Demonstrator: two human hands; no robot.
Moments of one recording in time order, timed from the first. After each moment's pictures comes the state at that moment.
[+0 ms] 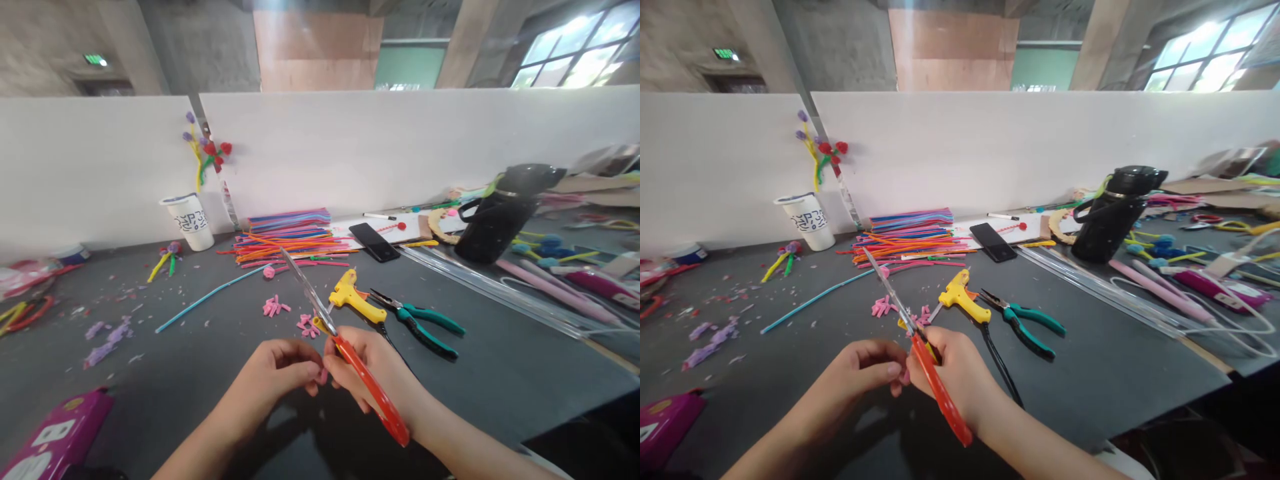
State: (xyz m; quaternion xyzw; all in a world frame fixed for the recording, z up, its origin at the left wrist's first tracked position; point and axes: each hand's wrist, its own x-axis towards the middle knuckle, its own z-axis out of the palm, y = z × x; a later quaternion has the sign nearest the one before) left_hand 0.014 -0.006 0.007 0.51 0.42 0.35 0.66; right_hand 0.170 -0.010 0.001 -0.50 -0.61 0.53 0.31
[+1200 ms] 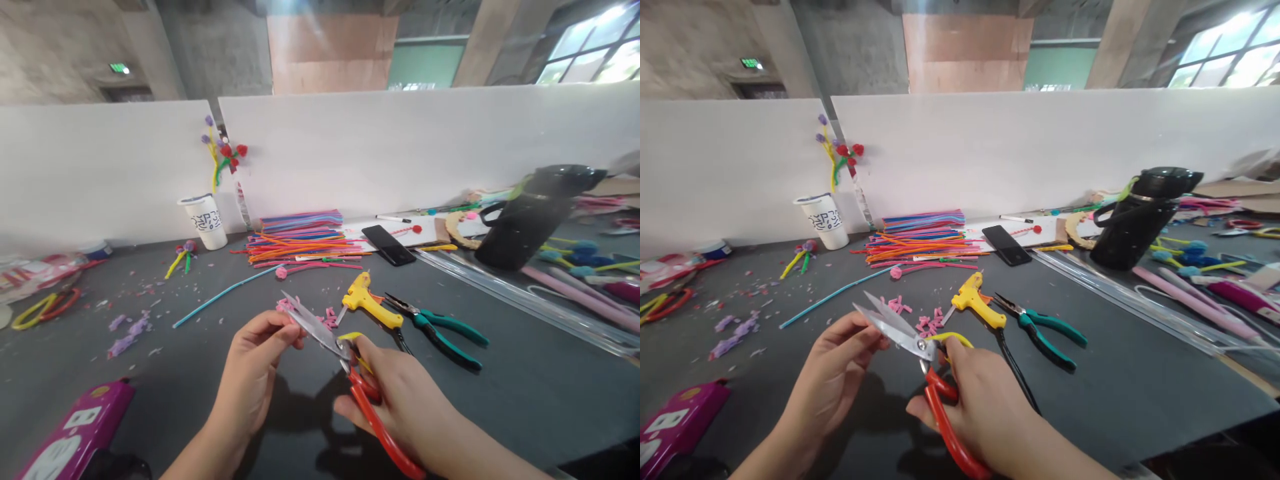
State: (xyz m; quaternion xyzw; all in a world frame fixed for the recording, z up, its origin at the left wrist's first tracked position) left_hand 0.003 -0.001 0.006 0.39 0.40 0.61 0.57; right_hand 0.181 -0.018 -0.004 -0.55 -0.79 0.19 0.19
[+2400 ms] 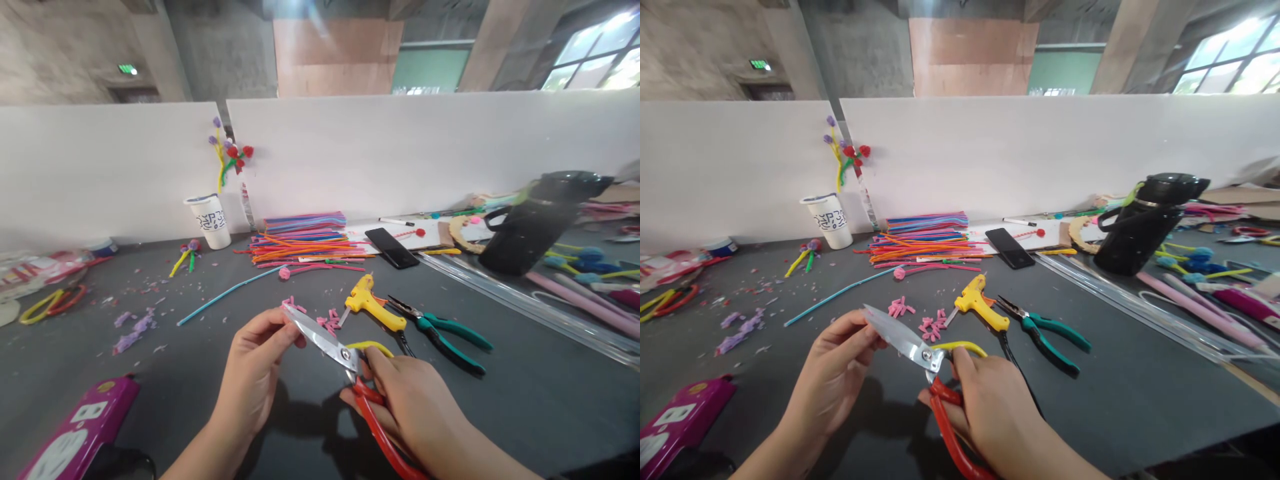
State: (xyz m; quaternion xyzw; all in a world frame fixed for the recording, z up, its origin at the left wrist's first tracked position) left_hand 0.000 -0.002 0.003 0.41 0.35 0.63 0.56; right_hand 0.191 -0.019 -0.021 -0.50 -0.84 0.04 0.19
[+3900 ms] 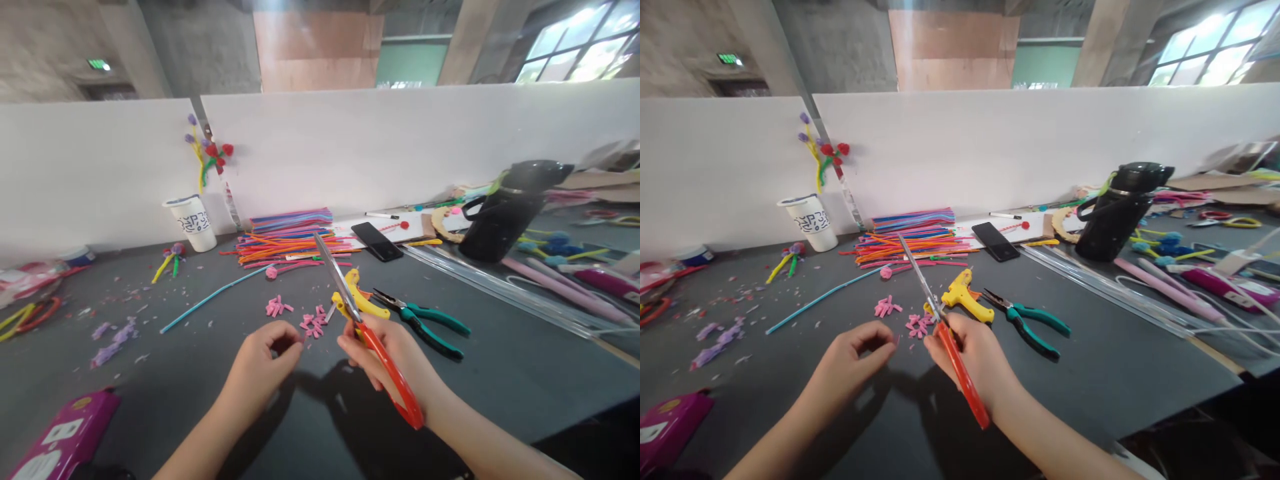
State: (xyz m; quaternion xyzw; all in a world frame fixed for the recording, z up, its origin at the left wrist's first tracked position) left_hand 0.001 0.008 -0.005 0.68 0.54 0.34 0.35; right_hand 0.184 -0.001 0.000 -0.54 -0.63 0.44 0.36
